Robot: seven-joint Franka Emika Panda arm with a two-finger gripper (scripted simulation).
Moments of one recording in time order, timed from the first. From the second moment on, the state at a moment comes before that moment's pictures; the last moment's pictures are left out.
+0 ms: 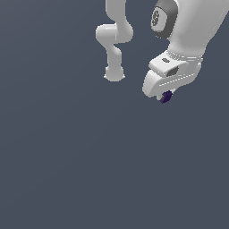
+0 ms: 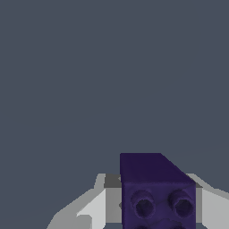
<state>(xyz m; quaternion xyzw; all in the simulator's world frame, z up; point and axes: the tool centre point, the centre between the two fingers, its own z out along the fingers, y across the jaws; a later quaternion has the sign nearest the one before) -0.022 0.187 0.311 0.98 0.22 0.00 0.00</state>
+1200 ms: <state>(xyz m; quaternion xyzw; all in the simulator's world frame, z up) -0.025 0.243 0.447 0.98 0.22 0.00 0.00</state>
